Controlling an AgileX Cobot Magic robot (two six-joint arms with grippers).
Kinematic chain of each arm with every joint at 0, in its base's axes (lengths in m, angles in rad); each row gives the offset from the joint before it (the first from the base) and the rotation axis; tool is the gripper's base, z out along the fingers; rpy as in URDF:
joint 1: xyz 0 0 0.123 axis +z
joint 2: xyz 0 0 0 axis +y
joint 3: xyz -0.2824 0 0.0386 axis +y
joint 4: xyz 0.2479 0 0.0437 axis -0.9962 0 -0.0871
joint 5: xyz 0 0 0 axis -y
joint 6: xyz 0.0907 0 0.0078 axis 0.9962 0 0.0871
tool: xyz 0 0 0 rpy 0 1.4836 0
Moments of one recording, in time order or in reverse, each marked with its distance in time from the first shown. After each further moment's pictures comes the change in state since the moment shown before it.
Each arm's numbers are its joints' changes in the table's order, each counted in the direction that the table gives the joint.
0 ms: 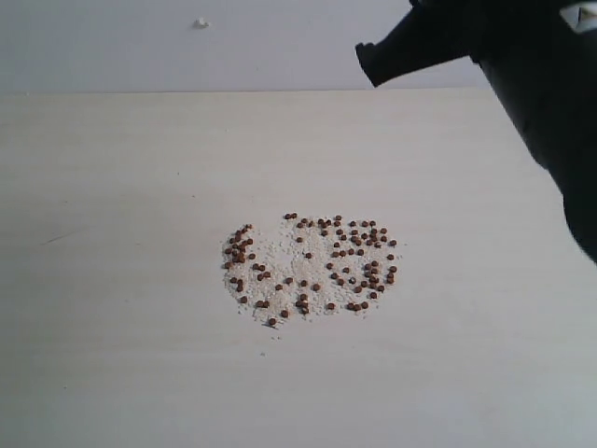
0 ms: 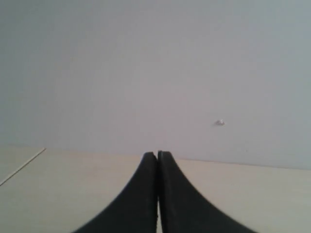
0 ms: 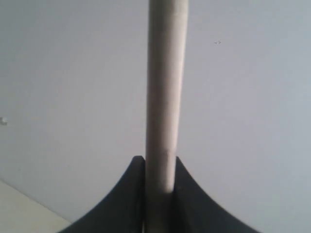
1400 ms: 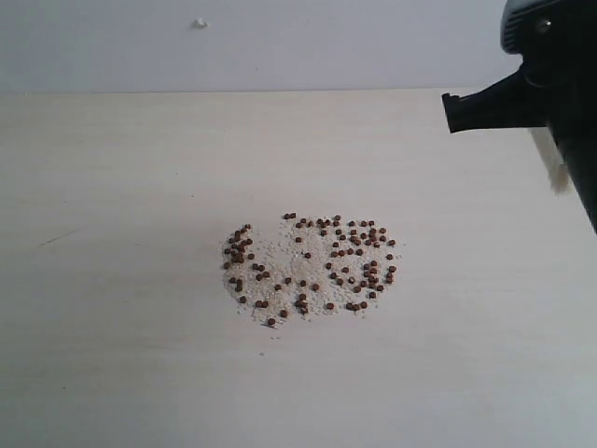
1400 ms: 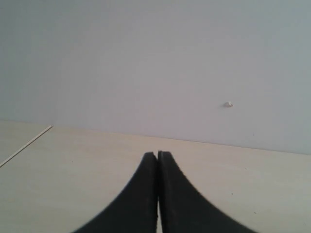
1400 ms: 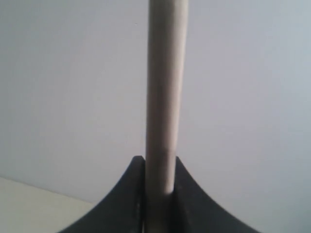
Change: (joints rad) left arm 0.000 0.000 0.000 -0.004 -0.072 -0.014; right arm -0.156 -0.010 0.241 0.083 0.122 0.410
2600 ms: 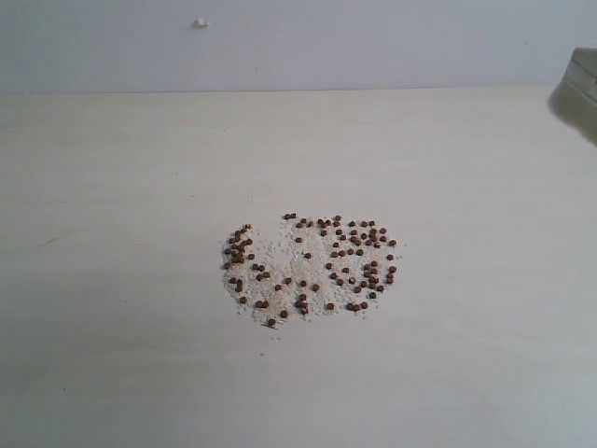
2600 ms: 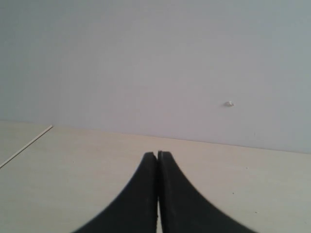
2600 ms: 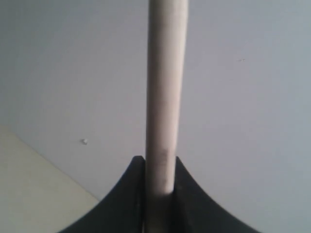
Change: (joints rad) left arm 0.000 0.000 0.000 0.000 -0.001 0.003; right arm -1.033 -0.578 0.126 1.965 -0.275 1.528
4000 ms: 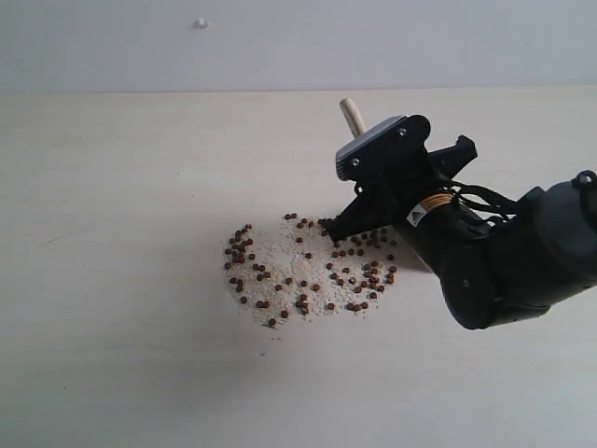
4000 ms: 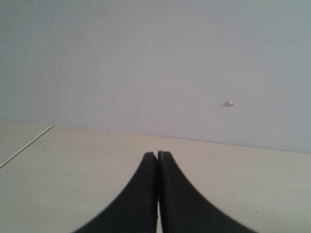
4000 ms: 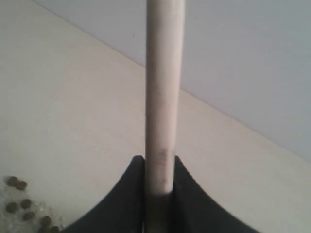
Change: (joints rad) left arm 0.000 0.000 0.002 0.000 0.000 0.002; right arm 0.874 1.236 -0.300 -1.463 0.110 -1.066
